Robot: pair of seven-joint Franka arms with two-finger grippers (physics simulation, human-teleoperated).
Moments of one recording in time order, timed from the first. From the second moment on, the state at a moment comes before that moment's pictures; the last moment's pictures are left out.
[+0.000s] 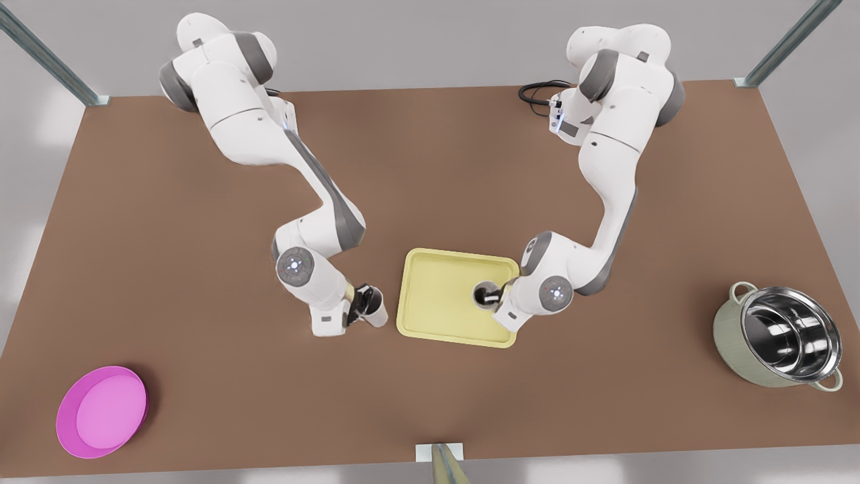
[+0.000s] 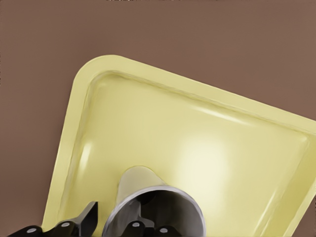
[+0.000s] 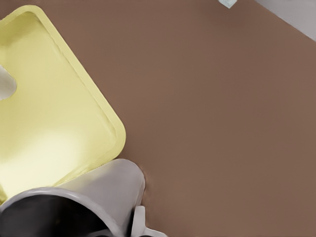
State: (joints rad) left arm -0.23 0.81 -0.27 -1.37 -0.09 2.01 -0.55; right arm 0.41 0.66 0.08 -1.41 0.15 2.21 -0.38
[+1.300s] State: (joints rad) left arm -0.22 0.34 0.00 -1.22 0.05 1.43 -0.37; right arm 0.06 0.14 -0.12 -1.42 -0.11 1.52 -0.14
